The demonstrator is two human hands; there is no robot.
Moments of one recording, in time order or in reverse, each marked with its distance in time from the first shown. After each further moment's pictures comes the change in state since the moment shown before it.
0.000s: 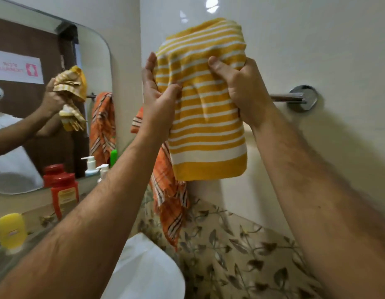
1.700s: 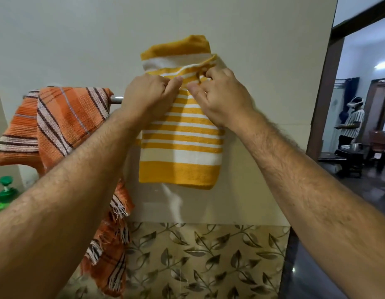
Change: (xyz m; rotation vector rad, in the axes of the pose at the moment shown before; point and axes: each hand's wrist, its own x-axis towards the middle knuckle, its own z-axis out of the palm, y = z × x) left_hand 0.105 -0.095 0.082 0.772 -0.533 0.487; right_hand 0.023 0.032 -0.049 -1.771 0.198 0.008
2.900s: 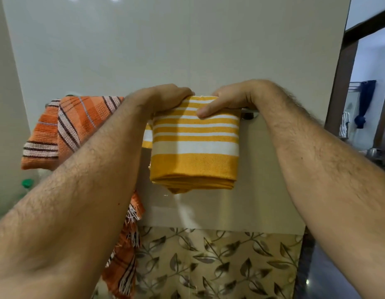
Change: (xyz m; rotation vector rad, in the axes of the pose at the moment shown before) left_hand 0.027 0.013 -0.025 -0.273 -0.626 -0.406; right_hand 0.050 0.021 -0.021 0.475 -0.969 0.222
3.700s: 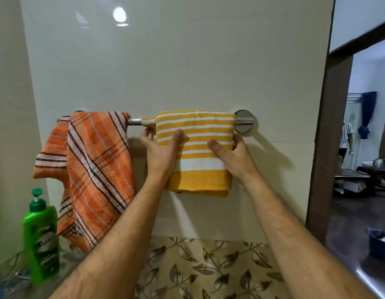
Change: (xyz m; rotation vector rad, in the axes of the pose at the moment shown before) left_hand -0.045 -0.053 0.107 -0.894 0.576 0.098; right_hand -0.023 0.056 0.128 0.957 0.704 -0.213
